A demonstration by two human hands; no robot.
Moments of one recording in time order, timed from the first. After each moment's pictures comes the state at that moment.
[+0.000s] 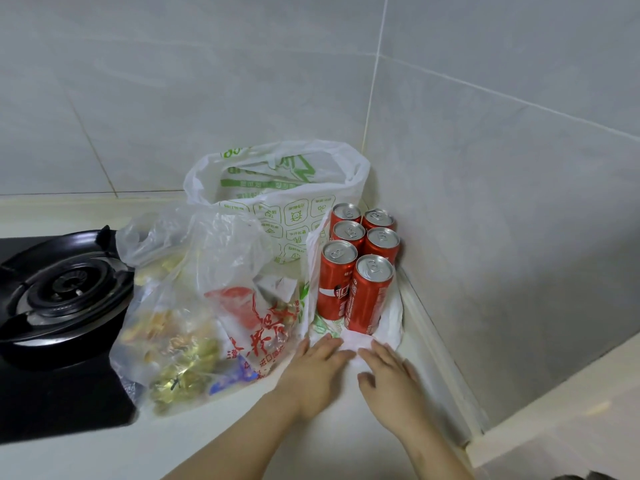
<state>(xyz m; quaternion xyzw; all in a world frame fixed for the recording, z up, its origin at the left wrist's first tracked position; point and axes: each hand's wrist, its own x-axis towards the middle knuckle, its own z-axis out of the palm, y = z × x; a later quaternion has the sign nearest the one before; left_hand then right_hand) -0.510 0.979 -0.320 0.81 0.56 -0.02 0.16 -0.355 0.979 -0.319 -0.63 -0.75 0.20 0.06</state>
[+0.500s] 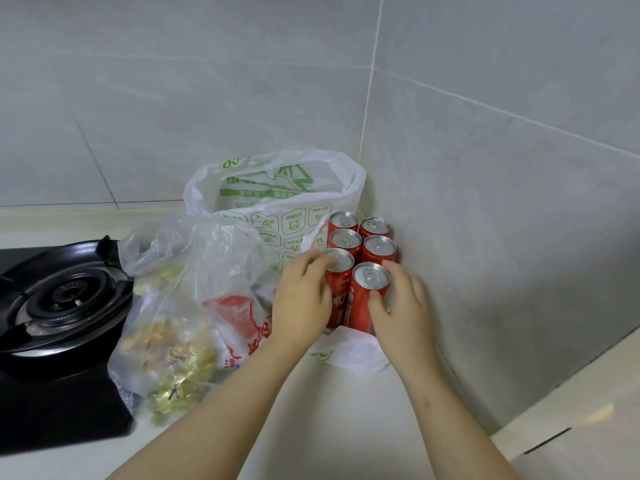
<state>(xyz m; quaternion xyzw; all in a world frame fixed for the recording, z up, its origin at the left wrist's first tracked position) -0.513 1.028 -0.243 0.67 0.58 0.46 0.03 -0.370 1.020 -0.236 -0.58 -0.65 0.16 0.46</state>
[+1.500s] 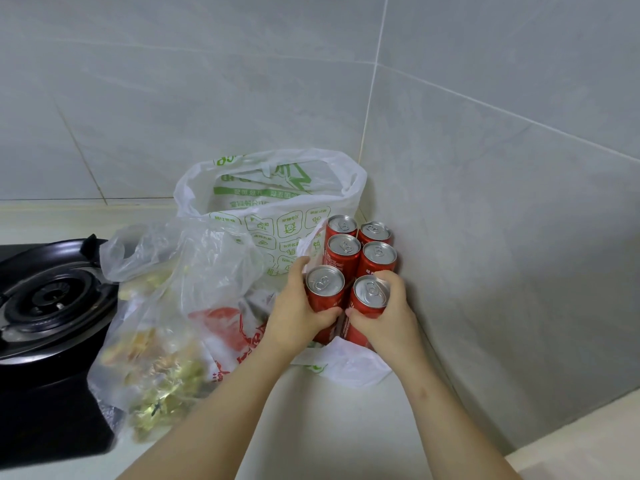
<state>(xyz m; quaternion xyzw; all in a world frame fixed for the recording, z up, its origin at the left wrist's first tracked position) -0.520 1.041 -0.256 0.60 0.60 0.45 0.27 -0.368 1.038 -0.239 -0.60 -0.60 0.36 0.40</state>
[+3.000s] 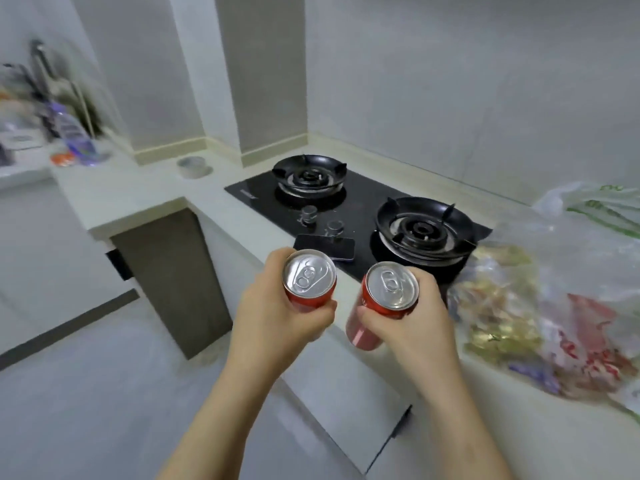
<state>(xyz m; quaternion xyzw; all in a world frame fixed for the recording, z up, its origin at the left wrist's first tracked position) -0.695 0.616 -0.167 0.24 0.83 0.51 -0.03 -0.618 0.756 -0.177 -0.24 -0.76 0.55 0.25</state>
